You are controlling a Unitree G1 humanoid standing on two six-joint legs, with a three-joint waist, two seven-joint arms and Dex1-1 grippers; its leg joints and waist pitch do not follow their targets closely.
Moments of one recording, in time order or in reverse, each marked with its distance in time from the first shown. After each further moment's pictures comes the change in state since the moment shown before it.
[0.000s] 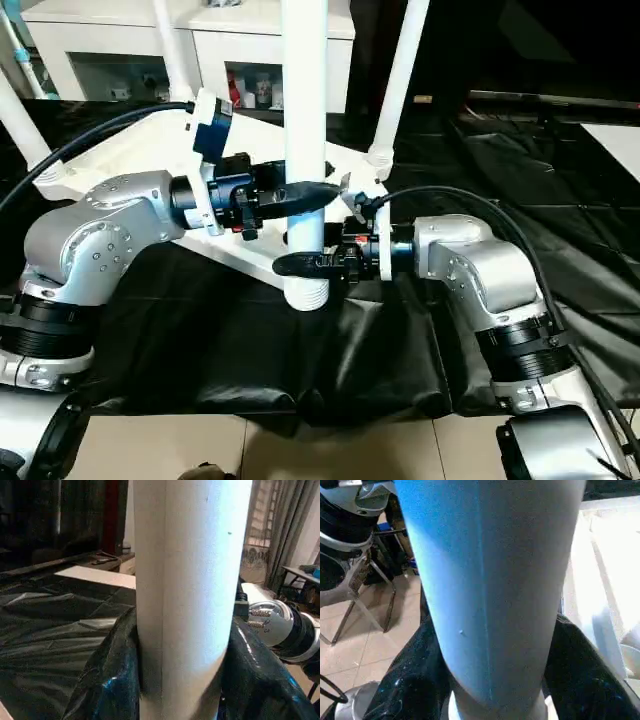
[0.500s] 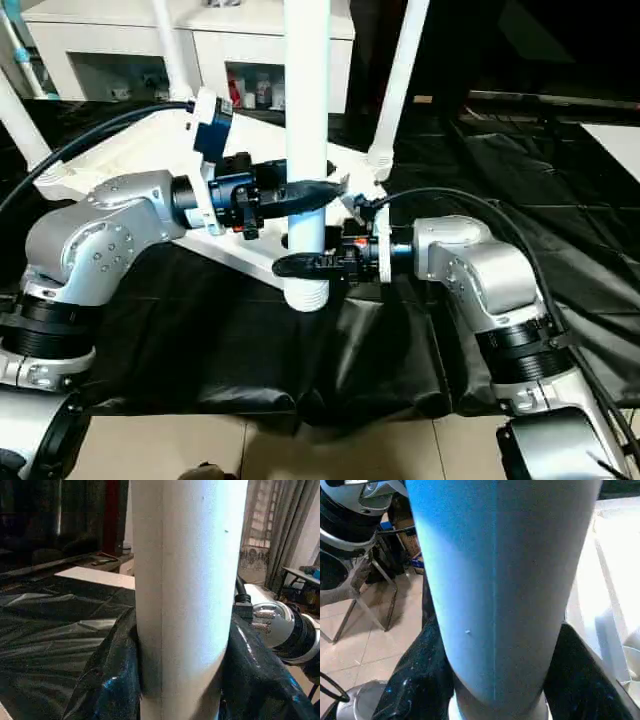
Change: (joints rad) left arm 0.000 0.000 0.002 0.000 -0.002 0.000 0.002; right arm 0.001 0.000 0.003 -0.010 0.001 0.001 0.002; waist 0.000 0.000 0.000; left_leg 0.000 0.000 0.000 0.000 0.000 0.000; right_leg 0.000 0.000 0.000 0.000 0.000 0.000
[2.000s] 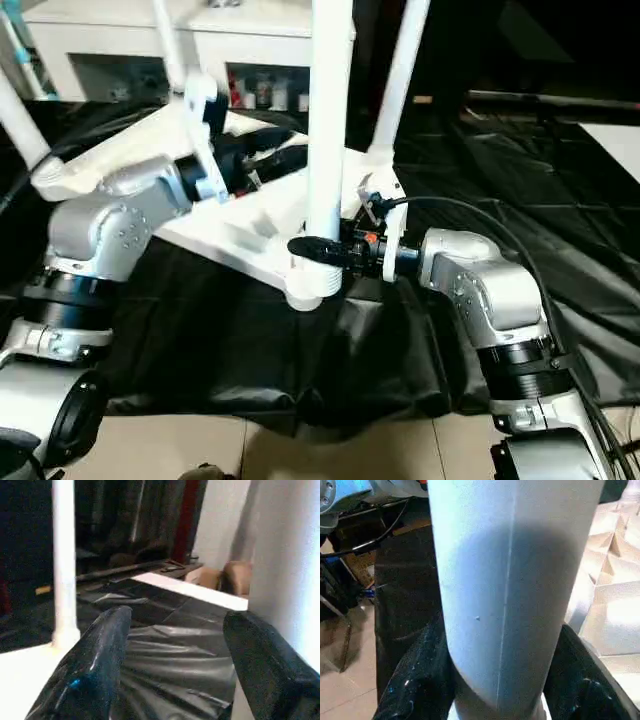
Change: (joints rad) left arm -0.090 -0.053 0.063 0.218 0.119 -0.124 0.195; right arm 0.078 0.049 -0.096 -0.005 -0.008 -0.040 -0.180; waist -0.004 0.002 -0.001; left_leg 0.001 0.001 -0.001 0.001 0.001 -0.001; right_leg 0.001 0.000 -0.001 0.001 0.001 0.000
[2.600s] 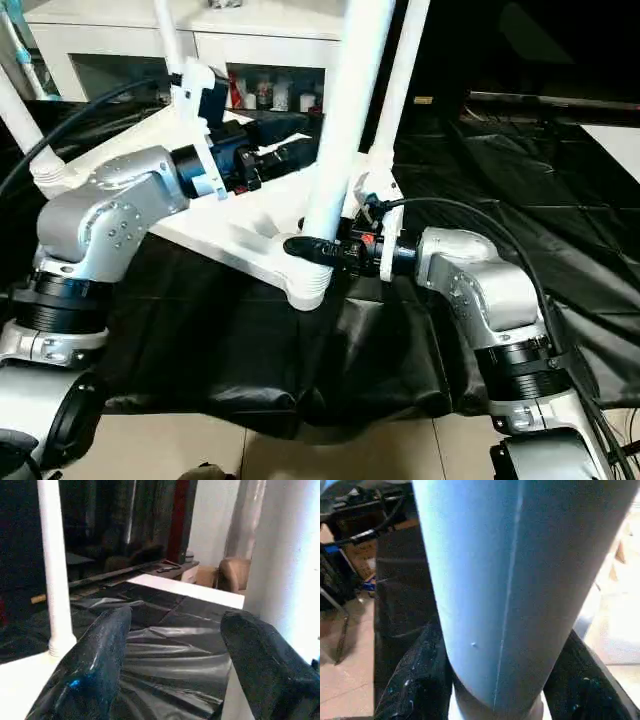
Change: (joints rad) left arm 0.007 0.003 -0.019 -0.049 0.031 -0.016 -0.015; right arm 0.001 0.001 0.023 0.002 -0.024 -0.035 -0.004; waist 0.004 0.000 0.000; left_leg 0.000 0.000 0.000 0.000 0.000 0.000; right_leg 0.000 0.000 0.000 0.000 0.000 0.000
